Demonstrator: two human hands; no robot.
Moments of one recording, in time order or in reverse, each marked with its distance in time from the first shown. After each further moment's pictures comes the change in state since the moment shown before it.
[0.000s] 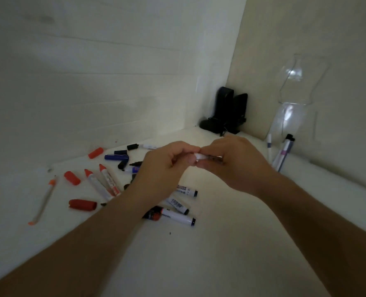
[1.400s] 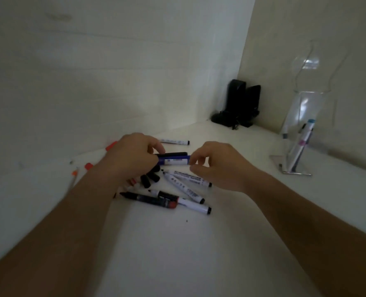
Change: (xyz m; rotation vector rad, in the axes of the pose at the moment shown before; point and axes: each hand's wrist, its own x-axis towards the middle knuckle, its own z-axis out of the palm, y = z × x) left_hand 0.006 -0.017 -0.079 0.647 -0.146 -0.346; right_hand 0.009 -0.027 0.039 0.251 -0.224 0.254
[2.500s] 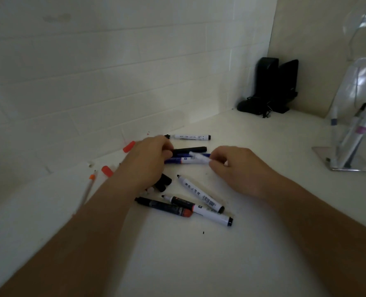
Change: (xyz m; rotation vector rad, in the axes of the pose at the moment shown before) left_hand 0.011 -0.003 0.022 0.144 0.063 -0.092; right_hand 0.022 0.030 0.035 0.175 -0.029 0.099
